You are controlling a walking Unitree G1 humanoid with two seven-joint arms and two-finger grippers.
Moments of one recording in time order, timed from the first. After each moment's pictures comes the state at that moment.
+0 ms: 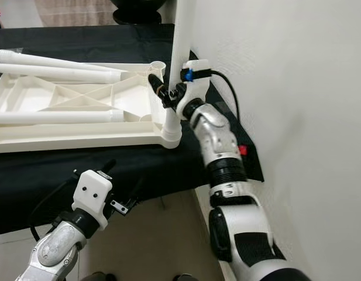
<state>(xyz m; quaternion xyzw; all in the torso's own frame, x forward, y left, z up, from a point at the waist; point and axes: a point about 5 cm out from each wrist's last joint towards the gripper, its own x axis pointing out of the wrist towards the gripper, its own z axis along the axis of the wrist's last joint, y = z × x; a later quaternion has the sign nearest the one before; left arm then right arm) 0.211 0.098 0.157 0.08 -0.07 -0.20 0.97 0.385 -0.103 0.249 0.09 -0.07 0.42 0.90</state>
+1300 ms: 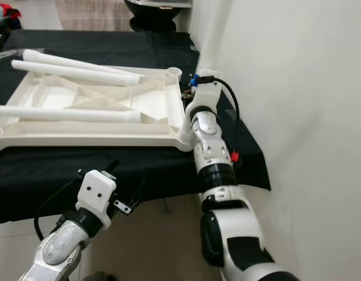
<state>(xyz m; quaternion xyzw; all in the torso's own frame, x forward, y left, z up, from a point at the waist) 0.214 0.092 0.154 0.08 -0.07 -0.21 0.97 0.400 -0.122 0.227 0.06 -0.05 -0.06 0.99</state>
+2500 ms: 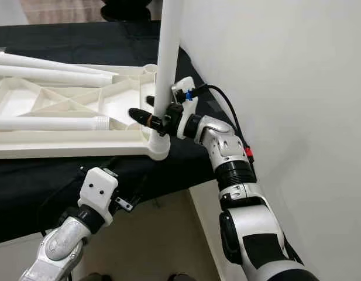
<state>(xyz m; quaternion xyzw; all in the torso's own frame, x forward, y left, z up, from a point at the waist) 0.218 0.093 0.154 0.08 -0.07 -0.20 0.97 0.371 -0.099 0.233 0.07 -0.02 0.57 0.82</state>
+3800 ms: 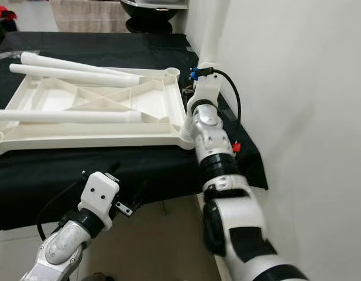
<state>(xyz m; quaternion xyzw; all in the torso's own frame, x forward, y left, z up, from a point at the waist) 0.216 0.089 0.150 0.09 -0.07 -0.21 0.97 0.408 -0.112 0.237 0.04 -0.03 -0.07 1.00</state>
